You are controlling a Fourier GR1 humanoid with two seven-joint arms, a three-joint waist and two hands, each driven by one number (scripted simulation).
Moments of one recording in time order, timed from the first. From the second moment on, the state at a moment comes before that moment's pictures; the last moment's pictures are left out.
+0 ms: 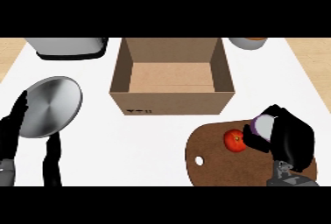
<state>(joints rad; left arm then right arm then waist) -0.07 0.38 0.20 -1.34 -0.22 0.10 0.07 -0.04 -0.11 0.11 -1.75 1.30 -0.03 0.68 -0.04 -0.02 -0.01</state>
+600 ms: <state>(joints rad) -0.10 0.36 0.17 -1.35 -0.24 0.09 0.07 -0.37 -0.01 0.45 -1.85 1.49 0.12 1.04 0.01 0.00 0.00</state>
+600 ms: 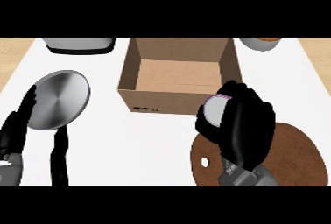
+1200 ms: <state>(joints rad) -0.14 0.35 0.17 -1.32 -0.25 0.09 0.05 -0.80 0.00 0.21 -1.43 1.26 -0.08 1.05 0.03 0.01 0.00</state>
